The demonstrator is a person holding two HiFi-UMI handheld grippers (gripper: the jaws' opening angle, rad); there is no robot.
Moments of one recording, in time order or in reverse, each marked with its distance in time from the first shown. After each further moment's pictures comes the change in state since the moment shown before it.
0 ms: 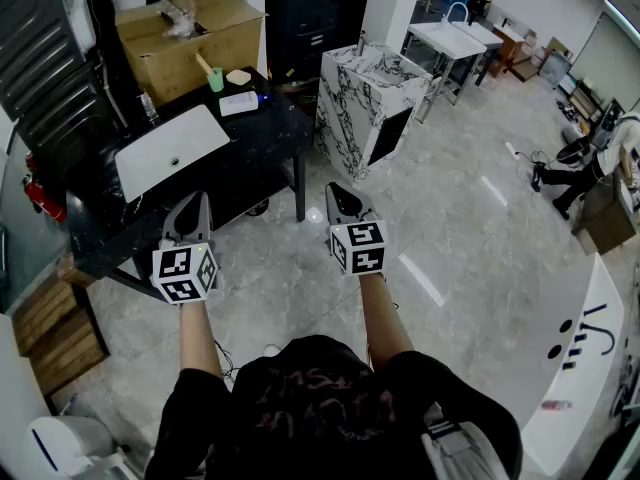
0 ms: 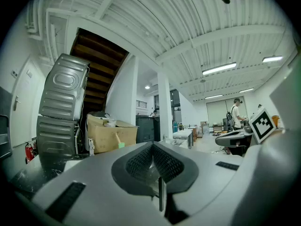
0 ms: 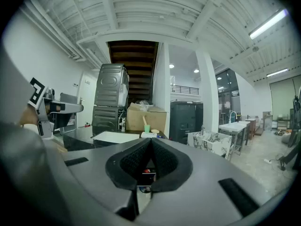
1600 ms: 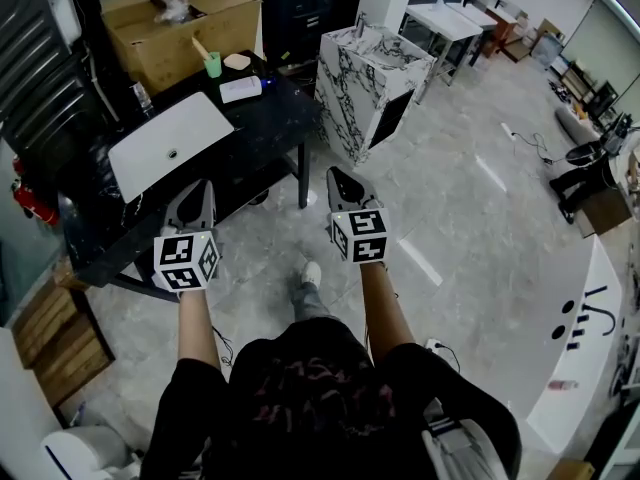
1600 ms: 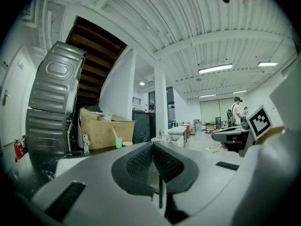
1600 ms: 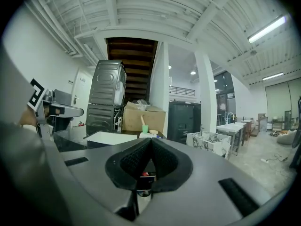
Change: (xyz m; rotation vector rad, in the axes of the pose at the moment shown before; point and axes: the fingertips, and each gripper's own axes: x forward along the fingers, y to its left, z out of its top) left arm 0.041 0.054 -0.036 0.000 0.038 -0.096; right arm 0.058 0.032 -0.009 -0.013 0.002 -0.056
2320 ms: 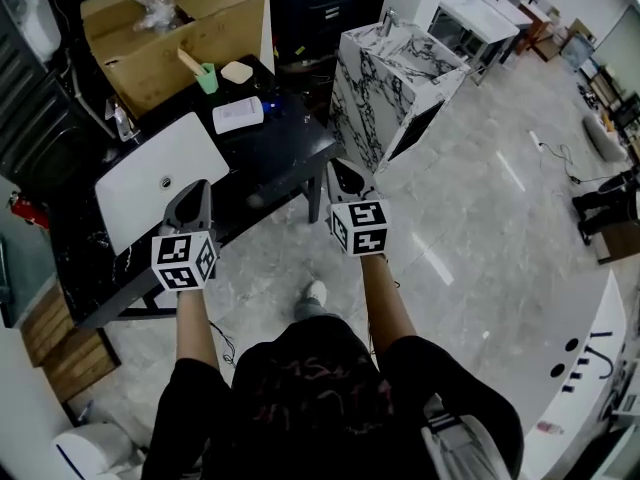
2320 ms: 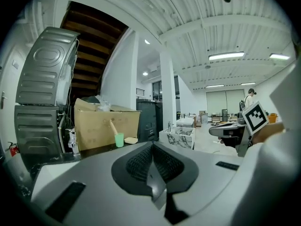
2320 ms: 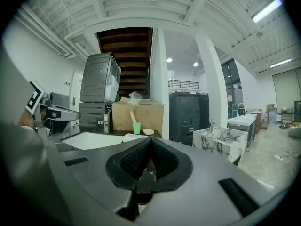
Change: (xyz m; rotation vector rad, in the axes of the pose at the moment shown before) left arm 0.211 0.061 -0.016 0.005 0.121 0.051; right arm 0.223 -0.097 -0.005 0.042 0.051 0.077
